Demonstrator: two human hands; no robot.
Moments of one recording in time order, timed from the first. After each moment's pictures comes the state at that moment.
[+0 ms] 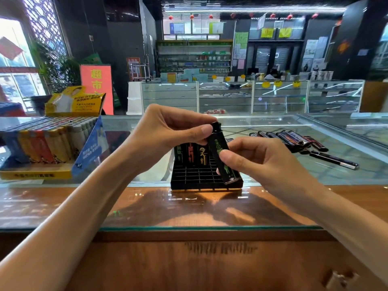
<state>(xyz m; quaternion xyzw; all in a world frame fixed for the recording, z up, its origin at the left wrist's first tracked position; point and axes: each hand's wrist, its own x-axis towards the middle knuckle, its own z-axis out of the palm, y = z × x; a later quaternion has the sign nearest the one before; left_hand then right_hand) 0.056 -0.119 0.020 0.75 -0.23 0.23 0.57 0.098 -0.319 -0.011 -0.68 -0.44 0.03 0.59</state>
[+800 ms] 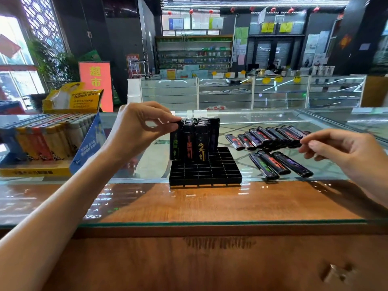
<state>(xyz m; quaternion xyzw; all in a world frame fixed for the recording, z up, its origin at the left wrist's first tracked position) 0.066 -0.076 0.011 0.85 -0.15 0.38 0.32 0.171 -0.428 -0.028 -0.77 -0.31 -0.14 0.53</state>
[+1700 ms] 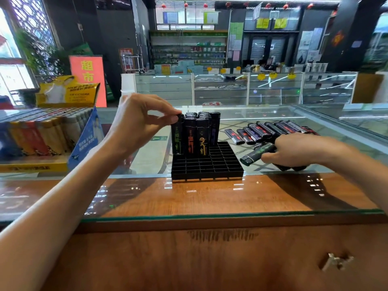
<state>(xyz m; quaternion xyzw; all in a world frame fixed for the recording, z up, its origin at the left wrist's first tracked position) 0.071 -0.074 0.010 0.85 -0.16 0.40 0.31 0.175 -0.348 0.003 -0.98 -0.20 0.03 -0.06</state>
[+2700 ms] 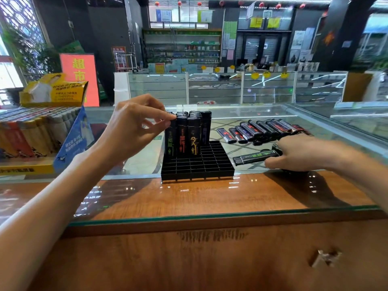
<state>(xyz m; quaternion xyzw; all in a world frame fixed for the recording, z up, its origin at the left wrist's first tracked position) 0.064 -0.082 0.007 0.89 -0.16 0.39 0.17 0.160 -0.369 0.004 -0.98 -0.19 0.01 -0.04</state>
